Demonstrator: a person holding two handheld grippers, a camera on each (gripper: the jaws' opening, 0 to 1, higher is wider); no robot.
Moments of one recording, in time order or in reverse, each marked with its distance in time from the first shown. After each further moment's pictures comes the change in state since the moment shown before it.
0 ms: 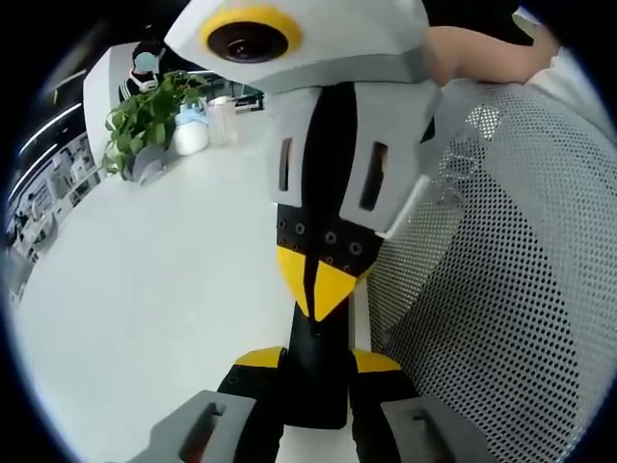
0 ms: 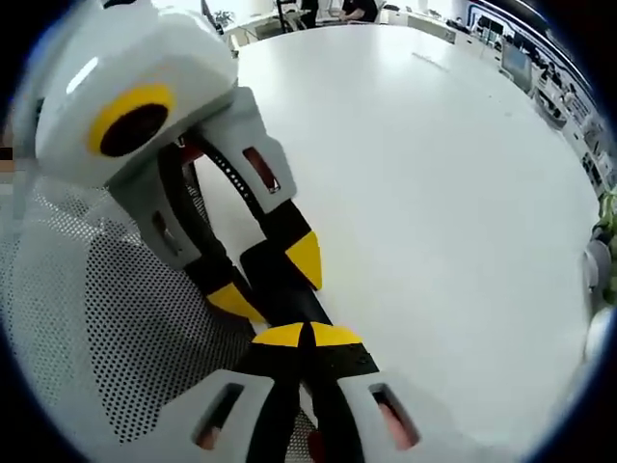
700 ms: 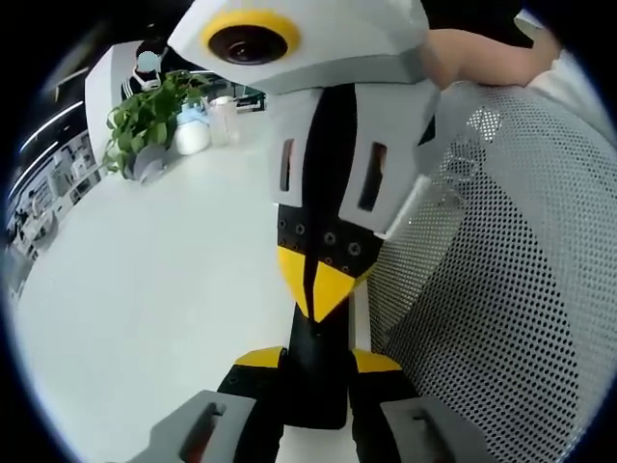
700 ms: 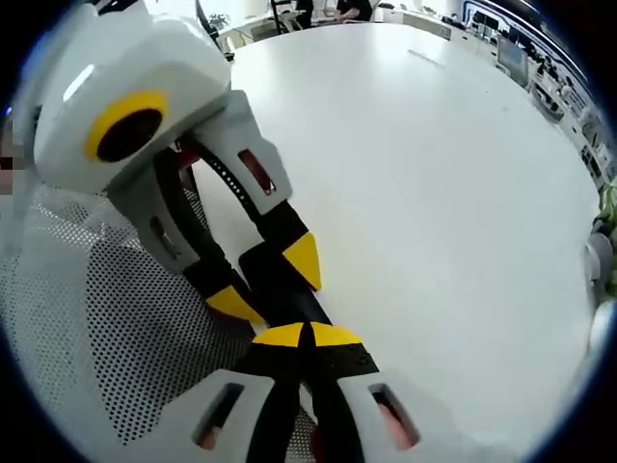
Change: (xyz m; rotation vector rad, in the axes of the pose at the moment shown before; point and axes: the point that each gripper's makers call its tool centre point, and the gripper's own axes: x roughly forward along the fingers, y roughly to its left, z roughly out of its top) left arm 0.000 0.000 0.000 -0.007 -0.003 -0.001; right arm 0.000 -0.001 0.000 0.031 0.001 0.011
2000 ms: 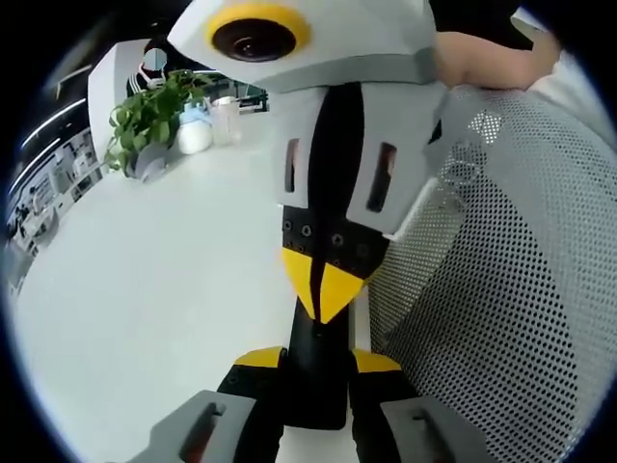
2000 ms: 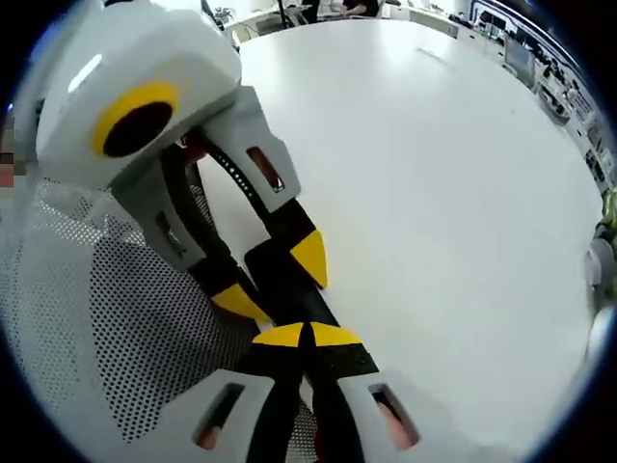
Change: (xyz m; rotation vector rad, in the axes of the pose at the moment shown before) left arm -0.001 0.000 0.001 -0.016 -0.010 0.000; right arm -0.001 0.003 -0.001 -0.006 0.017 0.016
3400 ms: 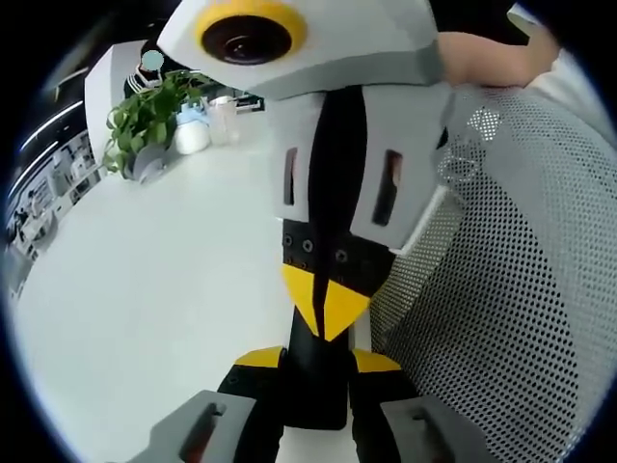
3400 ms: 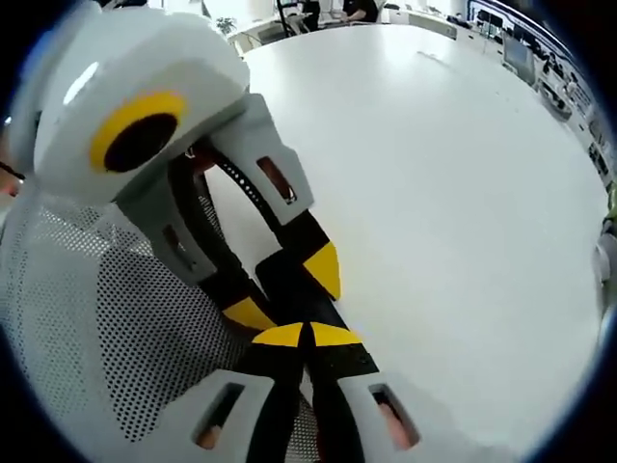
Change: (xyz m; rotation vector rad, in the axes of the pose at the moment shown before) left arm 0.001 0.001 -0.001 0.016 0.011 -0.002; right arm 0.005 0.008 0.007 0.023 -0.039 0.040
